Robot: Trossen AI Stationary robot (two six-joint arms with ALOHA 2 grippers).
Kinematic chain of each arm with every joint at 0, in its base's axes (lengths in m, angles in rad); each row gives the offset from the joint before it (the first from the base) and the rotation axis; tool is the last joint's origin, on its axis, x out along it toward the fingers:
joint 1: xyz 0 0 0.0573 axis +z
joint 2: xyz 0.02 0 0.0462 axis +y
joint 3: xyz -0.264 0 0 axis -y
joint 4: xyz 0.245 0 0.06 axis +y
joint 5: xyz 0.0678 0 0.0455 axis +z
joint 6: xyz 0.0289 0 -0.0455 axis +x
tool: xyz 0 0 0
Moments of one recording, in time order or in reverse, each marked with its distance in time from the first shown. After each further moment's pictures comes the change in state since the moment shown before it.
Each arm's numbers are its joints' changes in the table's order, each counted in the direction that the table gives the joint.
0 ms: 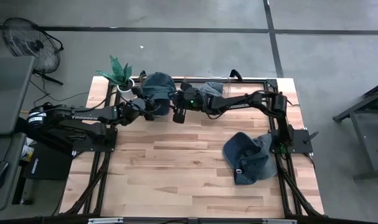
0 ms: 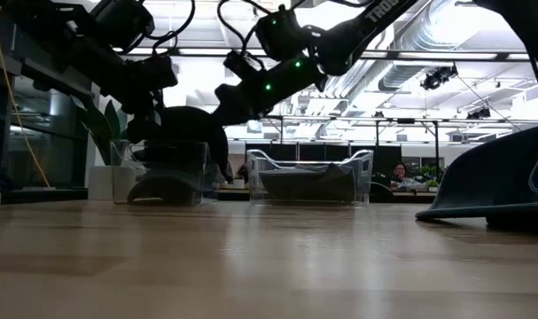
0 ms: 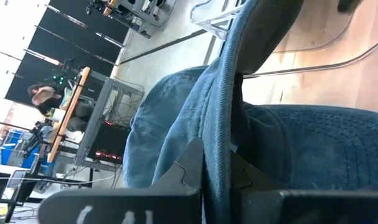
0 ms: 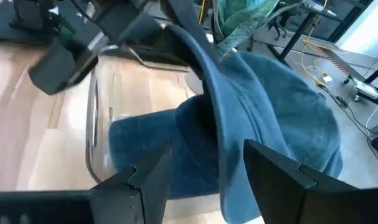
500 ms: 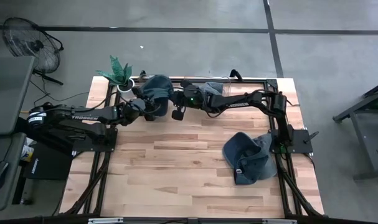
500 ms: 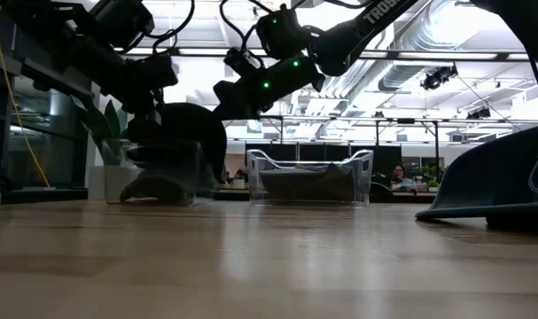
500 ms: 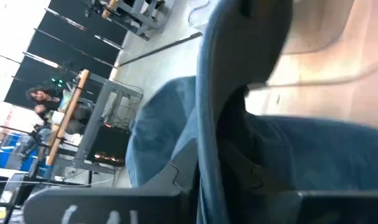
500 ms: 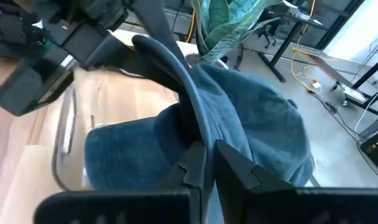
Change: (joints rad) left arm 0.000 0.000 0.000 -0.010 0.004 0.016; right arm -0.007 0.013 0.020 -0.027 -0.003 0.000
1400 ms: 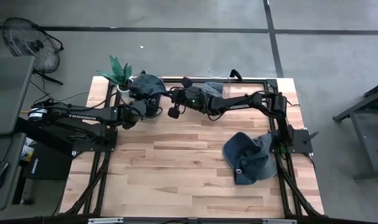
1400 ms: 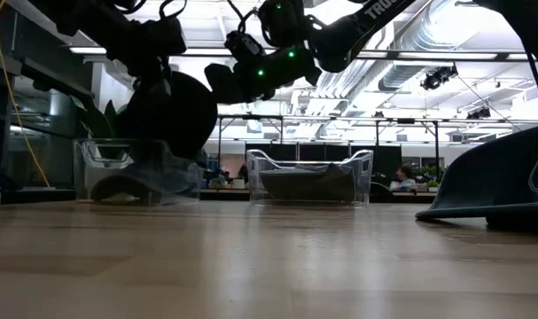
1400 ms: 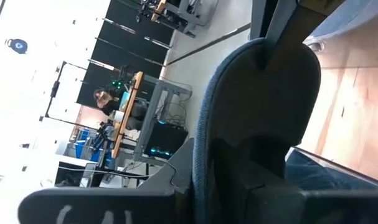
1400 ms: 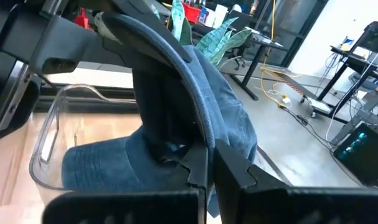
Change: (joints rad) left arm -0.161 0.000 0.163 0.072 0.330 0.126; right arm 0.023 -0.006 0.000 -0.134 -0.127 0.033
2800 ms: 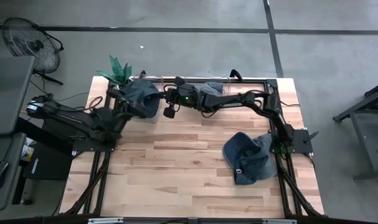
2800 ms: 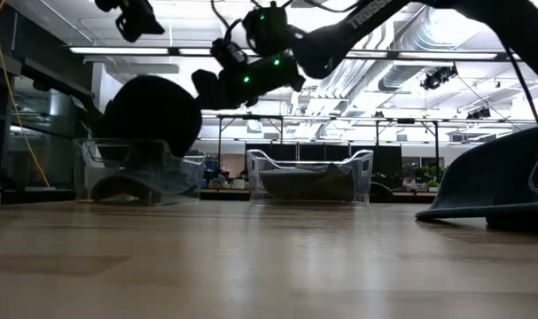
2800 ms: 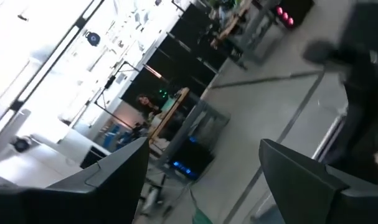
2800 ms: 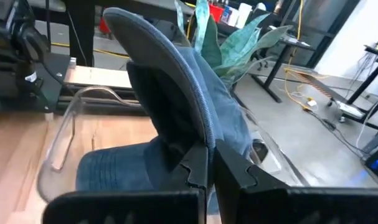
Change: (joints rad) left arm -0.336 -0.186 -0.001 -0.473 0.397 0.364; right arm -0.023 0.103 0.148 0.053 0.120 0.002
